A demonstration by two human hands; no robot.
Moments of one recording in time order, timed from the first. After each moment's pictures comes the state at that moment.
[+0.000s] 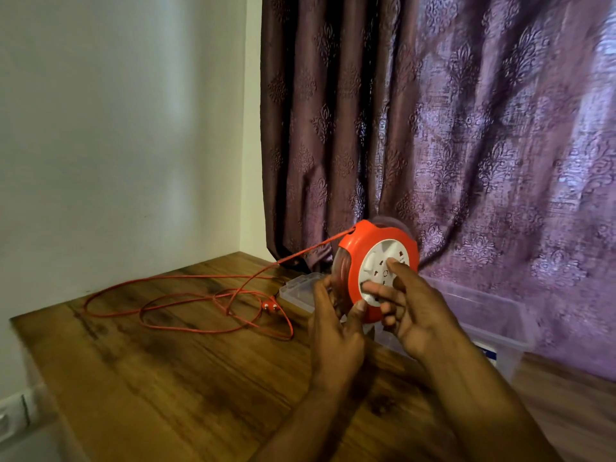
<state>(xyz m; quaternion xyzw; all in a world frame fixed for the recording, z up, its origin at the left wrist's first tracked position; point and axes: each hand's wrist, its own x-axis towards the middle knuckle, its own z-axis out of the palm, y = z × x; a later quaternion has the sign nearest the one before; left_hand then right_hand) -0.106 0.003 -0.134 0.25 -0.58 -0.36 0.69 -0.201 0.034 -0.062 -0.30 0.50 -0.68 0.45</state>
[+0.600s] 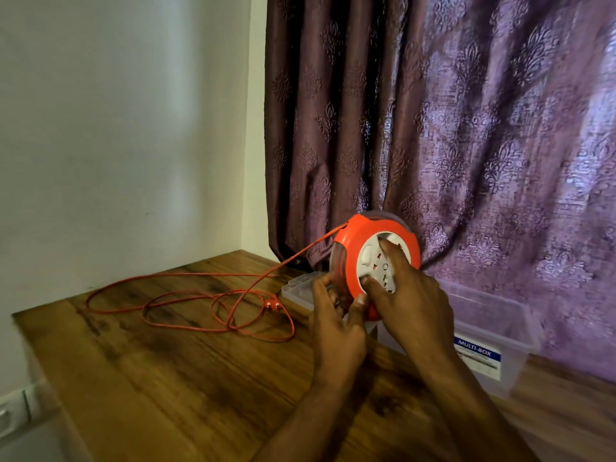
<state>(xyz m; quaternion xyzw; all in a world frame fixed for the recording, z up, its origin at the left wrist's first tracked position) -0.107 0.002 -0.127 0.26 -0.55 -0.39 0.69 -0.189 0.042 -0.066 -0.57 0.71 -0.40 -0.12</state>
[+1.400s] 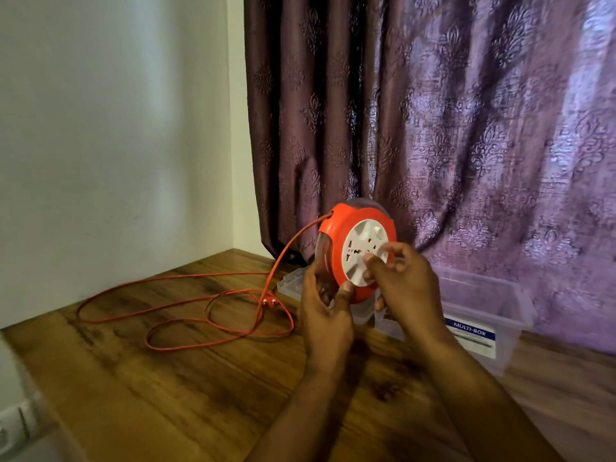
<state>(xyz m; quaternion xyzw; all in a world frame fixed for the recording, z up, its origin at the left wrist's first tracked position) -0.098 -0.002 -0.122 0.25 -0.53 -0.39 0.71 -0.184 0.037 -0.060 -0.46 0.64 -0.61 0.11</state>
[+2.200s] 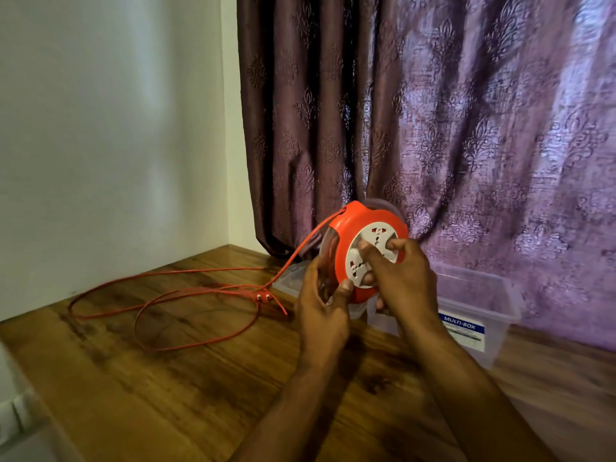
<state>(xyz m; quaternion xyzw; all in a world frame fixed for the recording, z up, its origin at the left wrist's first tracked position) -0.100 0.006 -0.120 0.24 -0.56 -0.39 0.69 -0.192 0.034 -0.065 -0.40 0.66 -0.63 0.11</state>
